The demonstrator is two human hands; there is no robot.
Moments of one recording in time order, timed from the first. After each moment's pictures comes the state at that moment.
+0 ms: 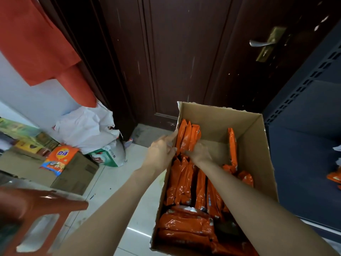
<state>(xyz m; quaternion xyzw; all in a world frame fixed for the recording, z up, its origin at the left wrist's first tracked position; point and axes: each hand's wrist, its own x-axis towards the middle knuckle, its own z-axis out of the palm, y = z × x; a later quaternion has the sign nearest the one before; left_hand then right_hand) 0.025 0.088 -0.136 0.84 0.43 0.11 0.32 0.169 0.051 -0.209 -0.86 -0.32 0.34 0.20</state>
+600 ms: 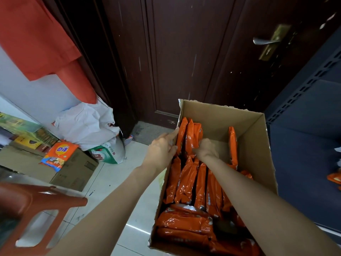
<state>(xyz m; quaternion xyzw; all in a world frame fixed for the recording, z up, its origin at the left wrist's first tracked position) 0.026 0.088 -0.138 0.84 0.42 0.11 0.32 0.184 0.052 -0.203 -0.89 -0.27 0.32 0.17</state>
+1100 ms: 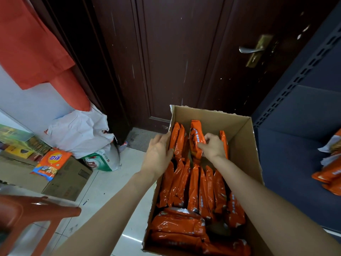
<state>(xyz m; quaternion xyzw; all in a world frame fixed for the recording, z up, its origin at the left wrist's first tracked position) 0.037 0.078 -0.136 0.83 0.44 0.13 0.31 0.215 0.024 -0.167 -0.85 -0.31 0.26 0.34</state>
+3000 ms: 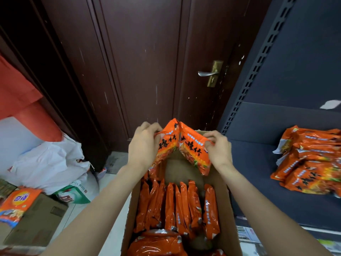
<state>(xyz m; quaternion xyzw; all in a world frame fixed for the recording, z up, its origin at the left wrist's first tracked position) 0.098 0.081 -0.051 0.86 0.35 0.29 0.22 0.263 -0.040 -0.077 -0.86 -0.27 0.09 0.42</state>
